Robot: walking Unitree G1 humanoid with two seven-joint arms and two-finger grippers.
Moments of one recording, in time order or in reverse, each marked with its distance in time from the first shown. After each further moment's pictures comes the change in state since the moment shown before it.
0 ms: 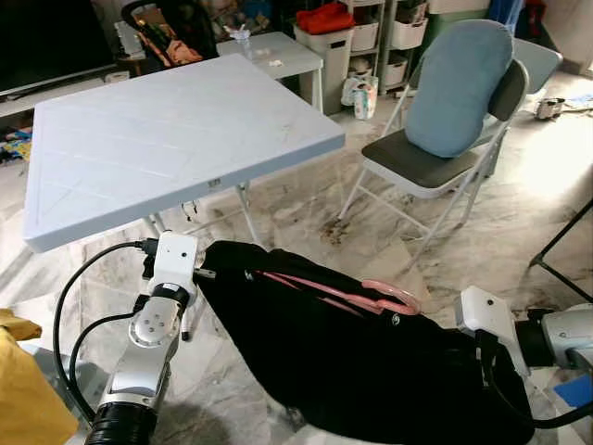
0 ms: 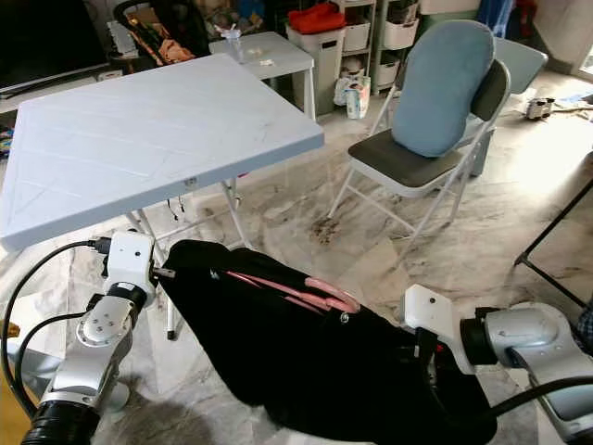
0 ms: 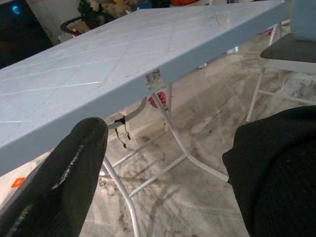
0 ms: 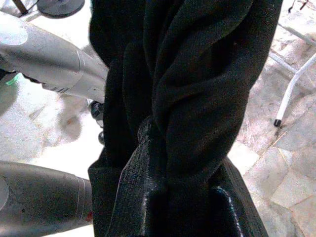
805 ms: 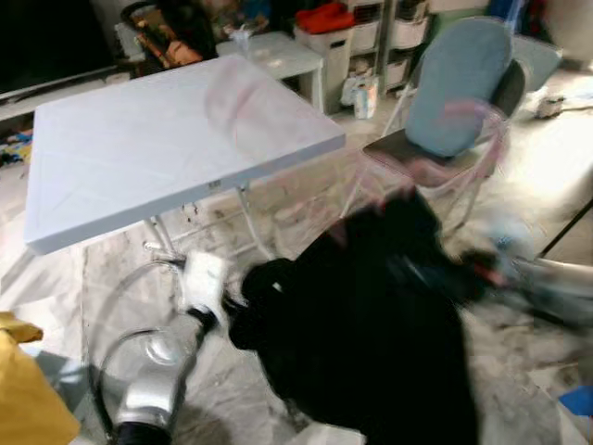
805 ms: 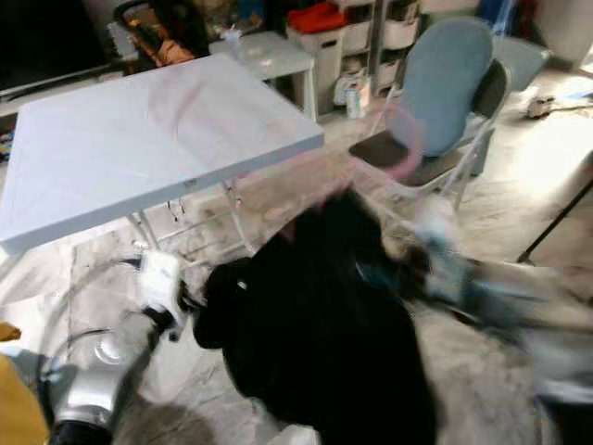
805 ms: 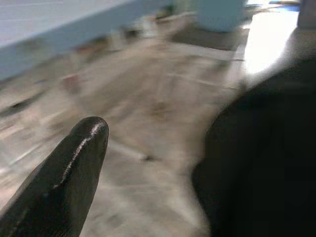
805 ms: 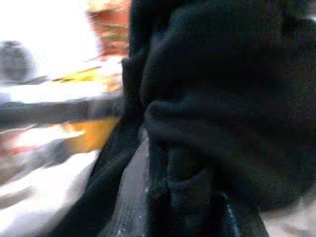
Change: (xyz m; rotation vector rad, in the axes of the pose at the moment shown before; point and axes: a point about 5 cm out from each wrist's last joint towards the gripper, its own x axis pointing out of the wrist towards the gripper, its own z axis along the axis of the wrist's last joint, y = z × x) left arm -0.020 -0.058 -0.008 -0.143 0.046 -0.424; right arm 0.013 -0.032 0.075 0.164 -0.481 -0.251
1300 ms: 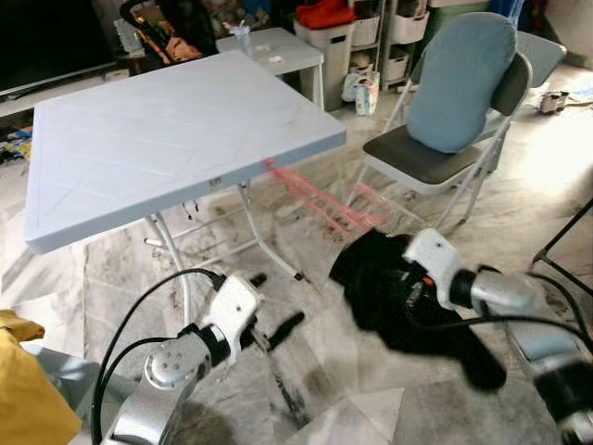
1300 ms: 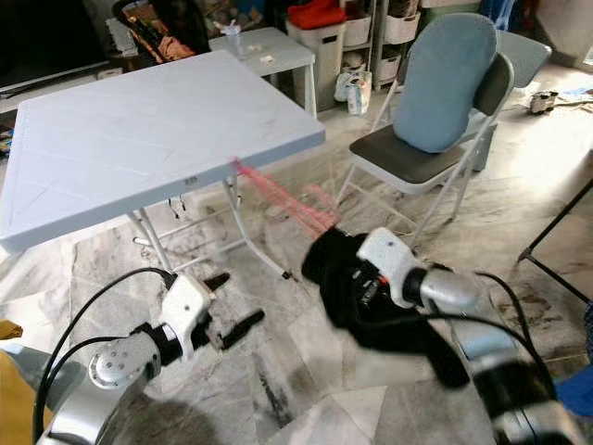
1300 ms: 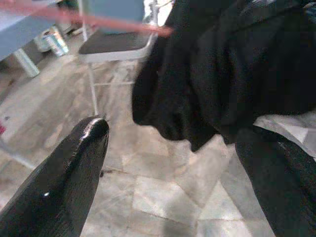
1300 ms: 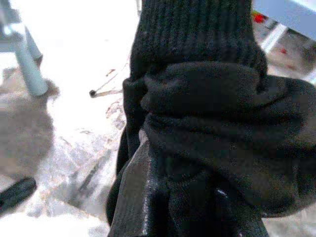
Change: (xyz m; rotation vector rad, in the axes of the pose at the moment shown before) left arm -0.027 -0.025 0.007 0.166 -0.020 -0.350; right arm 0.023 -0.037 -0.063 -0.305 0.335 -0.160
